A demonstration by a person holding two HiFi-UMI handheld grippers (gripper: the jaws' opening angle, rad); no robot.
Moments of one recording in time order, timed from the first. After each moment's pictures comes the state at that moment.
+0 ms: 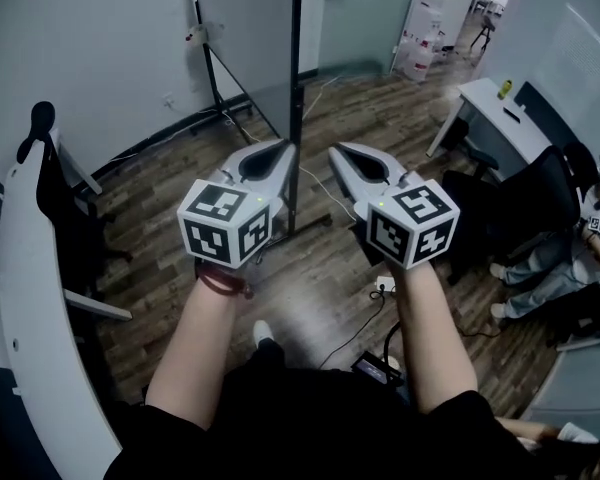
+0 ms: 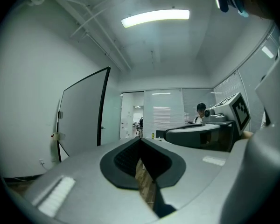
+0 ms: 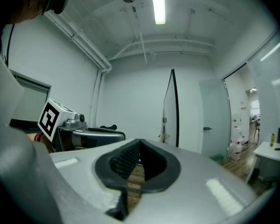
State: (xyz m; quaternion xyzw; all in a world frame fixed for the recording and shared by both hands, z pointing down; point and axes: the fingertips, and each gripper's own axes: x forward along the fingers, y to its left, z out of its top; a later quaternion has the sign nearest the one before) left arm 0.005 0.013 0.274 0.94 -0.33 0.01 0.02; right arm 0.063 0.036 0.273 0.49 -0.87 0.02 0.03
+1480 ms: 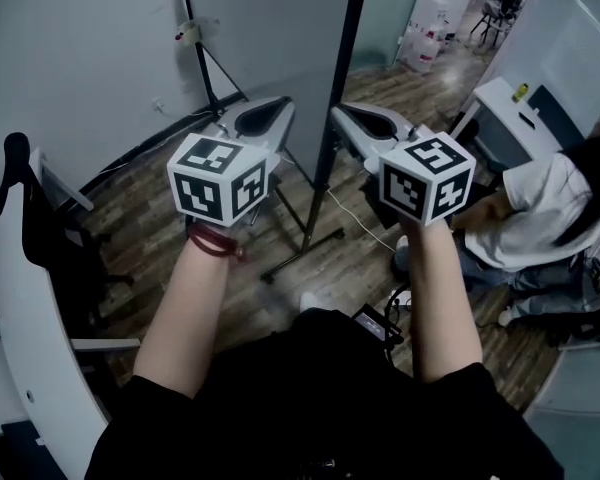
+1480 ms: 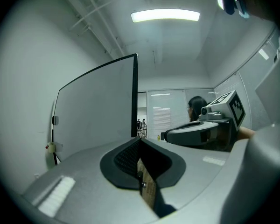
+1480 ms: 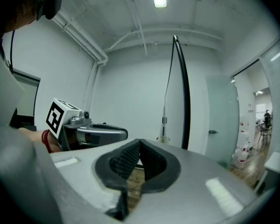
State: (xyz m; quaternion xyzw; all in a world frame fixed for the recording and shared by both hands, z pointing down) left arm -0.029 -0.262 0.254 0.95 -0.30 0.01 0.00; right arm 0.027 -0.234 0.255 0.48 -0.87 0.01 0.06
